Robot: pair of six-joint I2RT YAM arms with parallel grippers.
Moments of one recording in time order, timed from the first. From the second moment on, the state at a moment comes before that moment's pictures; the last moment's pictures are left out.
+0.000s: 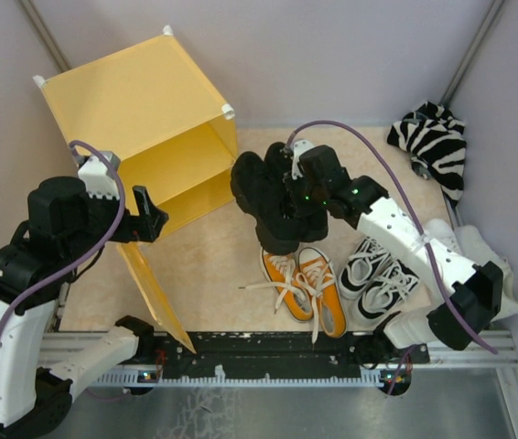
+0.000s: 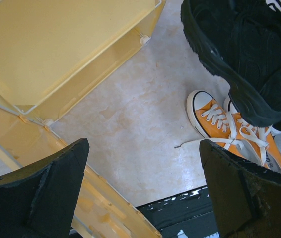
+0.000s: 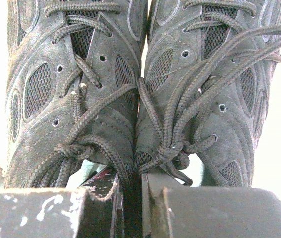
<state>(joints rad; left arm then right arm) -0.42 0.88 1.55 -1.15 -0.07 -0.26 0.68 1.37 1.35 -0.70 -0.01 0.19</state>
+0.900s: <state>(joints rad) -0.42 0.80 1.51 -1.12 -0.02 -0.21 0.87 1.89 1.90 -0.67 -0.20 0.13</state>
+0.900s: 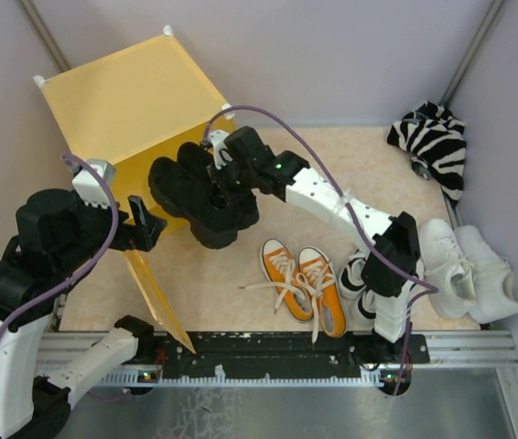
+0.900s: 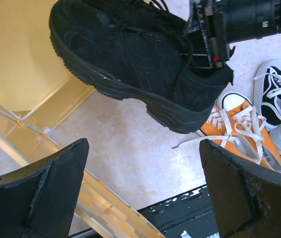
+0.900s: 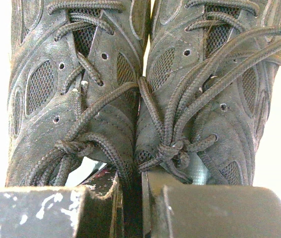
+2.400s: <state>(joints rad) -0.42 0.77 1.49 -1.11 0.01 -0.20 0.94 2.24 2.21 -0.25 0.08 0.18</state>
